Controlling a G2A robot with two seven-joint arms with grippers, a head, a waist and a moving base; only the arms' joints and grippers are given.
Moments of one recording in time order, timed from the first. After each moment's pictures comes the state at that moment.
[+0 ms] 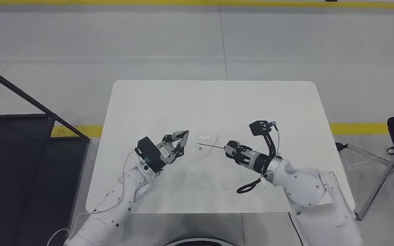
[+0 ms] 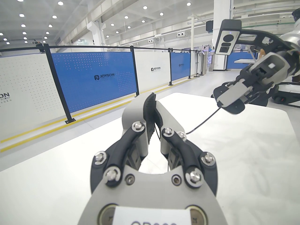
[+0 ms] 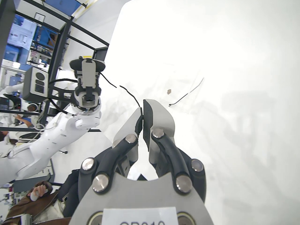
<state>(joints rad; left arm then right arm) 1.17 -1.17 -1.04 -1.33 1.41 -0.32 0.83 -1.27 -1.14 1.31 -1.96 -0.41 0.06 0.87</state>
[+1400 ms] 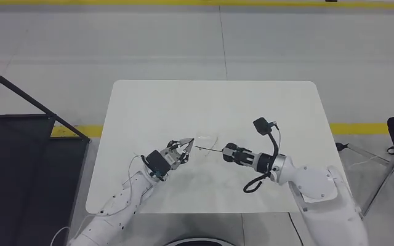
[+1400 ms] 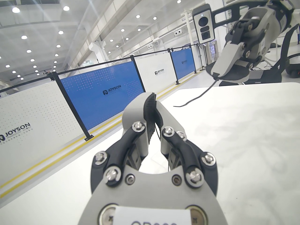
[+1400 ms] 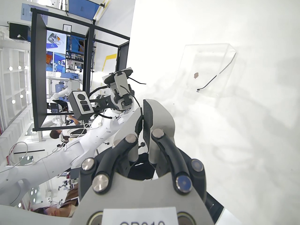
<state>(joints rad) 1.16 -1.19 -1.00 -1.27 1.62 -0.16 0.95 -1.24 -1.13 1.33 -1.95 -0.16 0.19 0.95</state>
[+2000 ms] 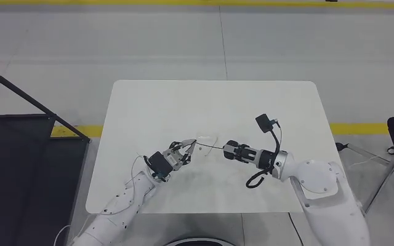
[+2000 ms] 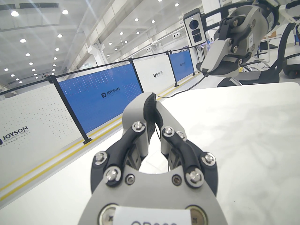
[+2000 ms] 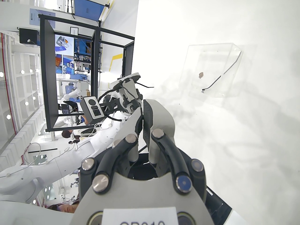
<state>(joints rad) 1.15 -1.20 -0.99 -1.24 1.62 -0.16 0.98 -1.21 -1.13 1.33 -1.92 -0.09 0.22 0.94</state>
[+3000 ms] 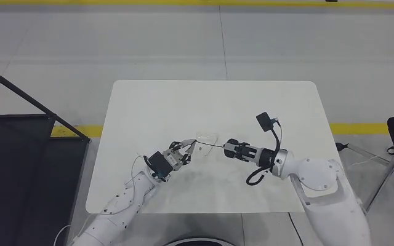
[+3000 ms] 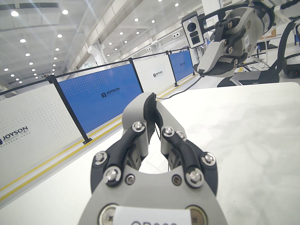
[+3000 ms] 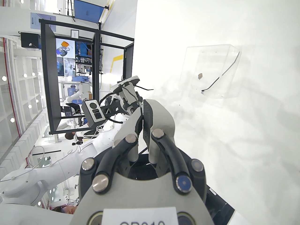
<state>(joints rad) 1.15 -1.20 -0.99 -1.24 1.62 -0.16 0.98 -1.20 -1.11 1.31 -1.90 -0.06 0.24 0.92</state>
